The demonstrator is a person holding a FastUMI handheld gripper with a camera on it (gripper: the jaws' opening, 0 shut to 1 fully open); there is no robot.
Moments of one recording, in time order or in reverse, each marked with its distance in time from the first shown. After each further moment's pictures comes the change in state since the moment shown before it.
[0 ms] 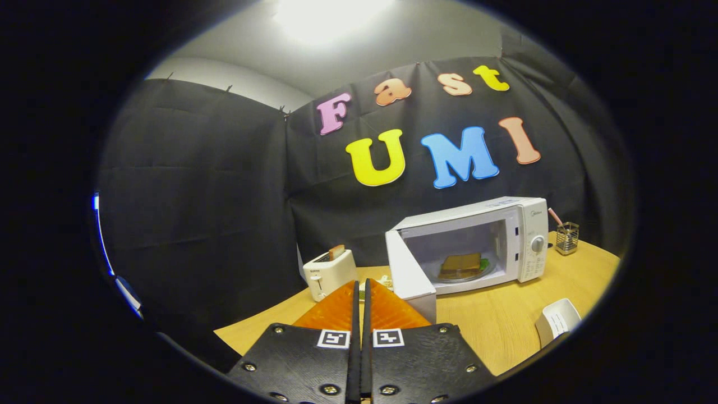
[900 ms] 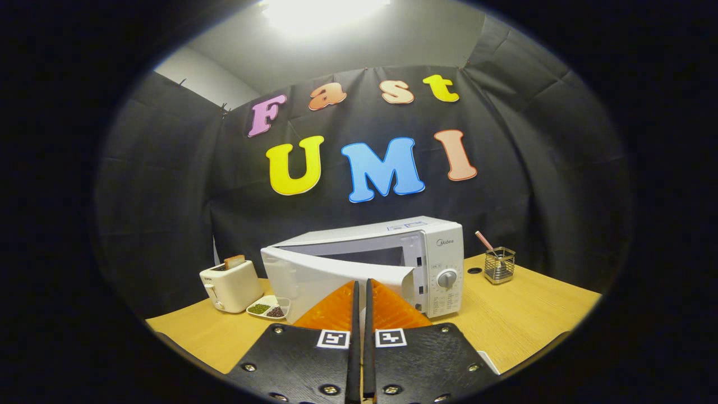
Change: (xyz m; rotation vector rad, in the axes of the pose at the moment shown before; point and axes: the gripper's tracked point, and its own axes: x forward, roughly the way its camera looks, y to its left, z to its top) arm 0.045 -0.195 0.030 -0.059 -0.044 -0.283
